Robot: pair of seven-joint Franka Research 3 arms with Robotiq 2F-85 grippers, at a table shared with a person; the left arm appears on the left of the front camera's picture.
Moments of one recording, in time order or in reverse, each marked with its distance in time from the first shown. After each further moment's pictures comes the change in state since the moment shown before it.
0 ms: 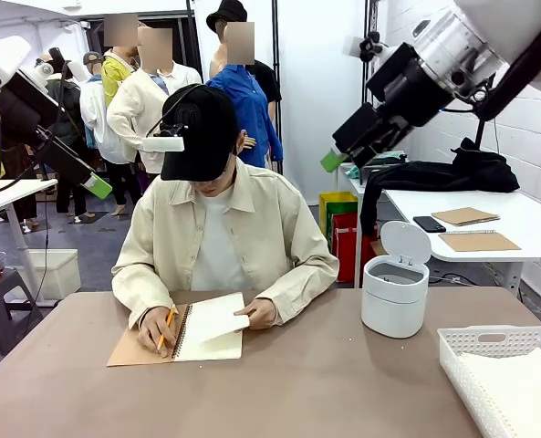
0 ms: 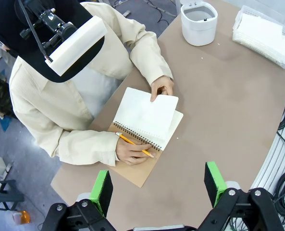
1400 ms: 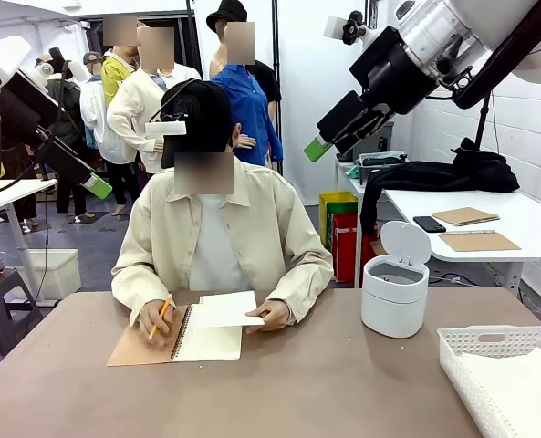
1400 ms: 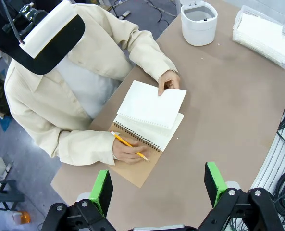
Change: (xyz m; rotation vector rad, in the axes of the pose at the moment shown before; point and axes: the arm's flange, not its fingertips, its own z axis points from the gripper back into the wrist) left arm 0.000 0.000 0.000 0.000 0.000 0.000; right arm 0.015 0.018 -0.001 -0.005 -0.030 0.088
